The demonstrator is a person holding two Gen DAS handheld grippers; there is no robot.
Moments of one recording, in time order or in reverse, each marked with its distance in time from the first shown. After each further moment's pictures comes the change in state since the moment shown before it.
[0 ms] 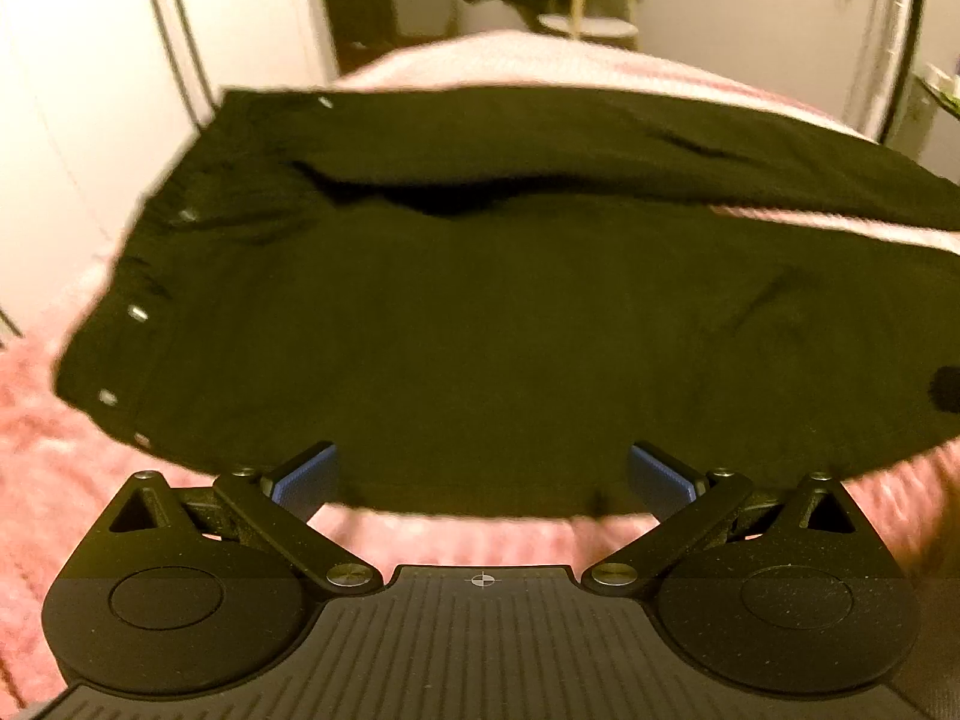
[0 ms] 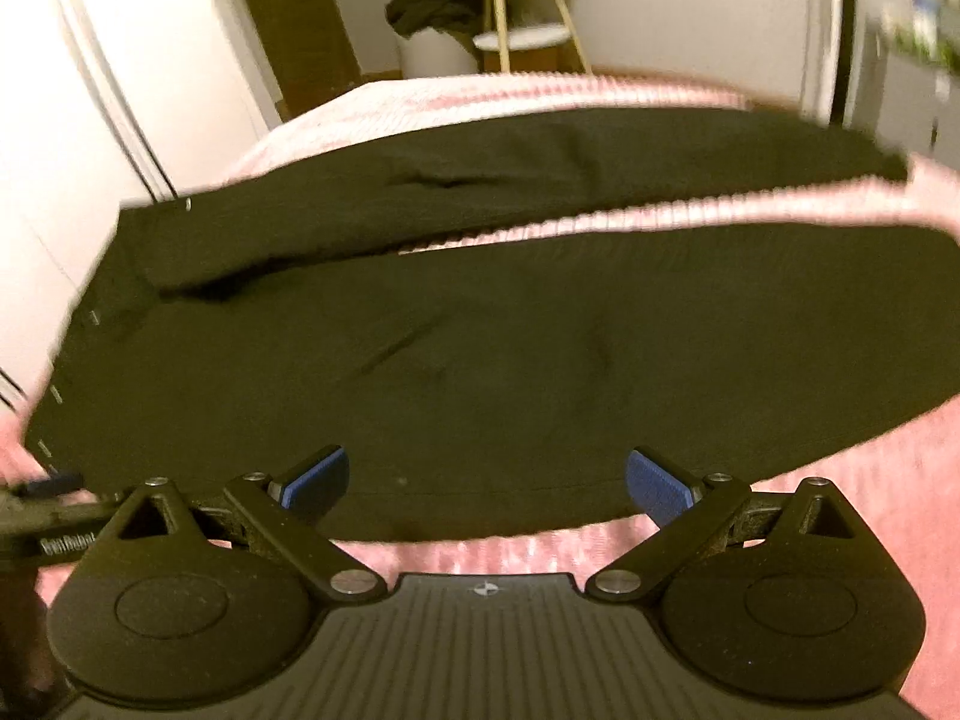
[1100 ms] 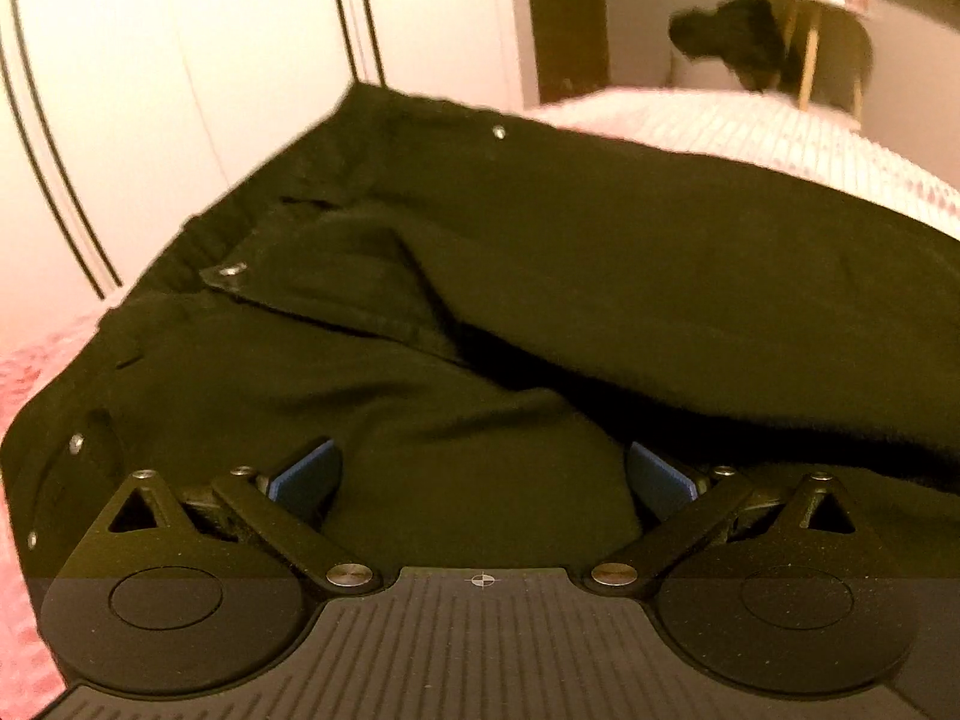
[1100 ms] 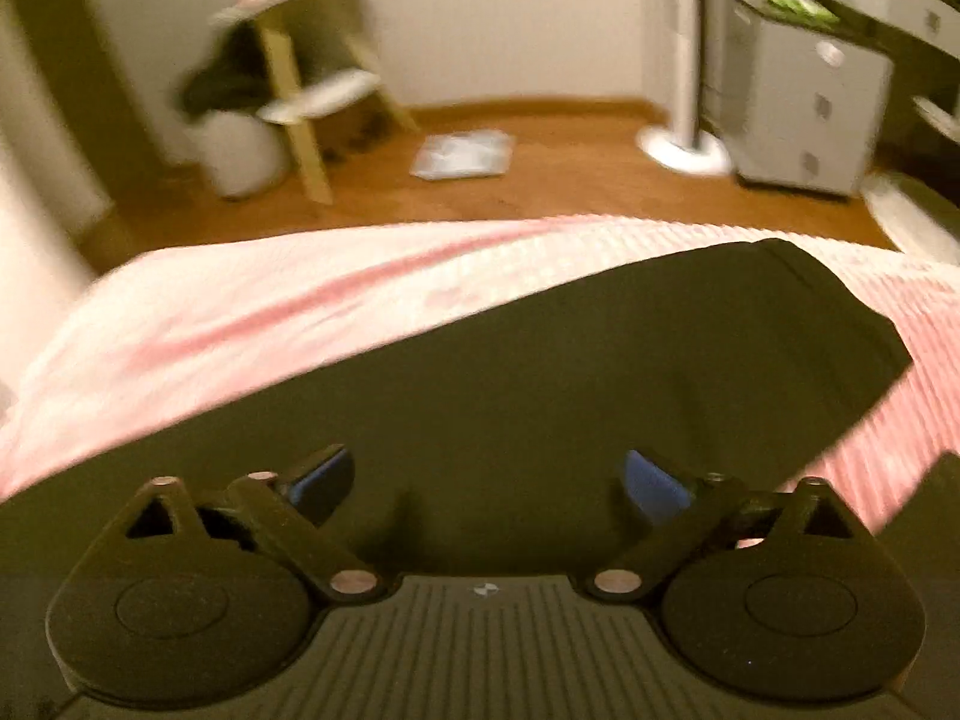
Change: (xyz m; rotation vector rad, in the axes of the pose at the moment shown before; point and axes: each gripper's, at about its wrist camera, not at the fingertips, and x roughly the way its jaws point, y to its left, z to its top) left arm 0.183 0.041 0.104 -0.286 -0.107 0.326; right arm 0.166 -0.138 0.284 0.255 -0.033 -0.315
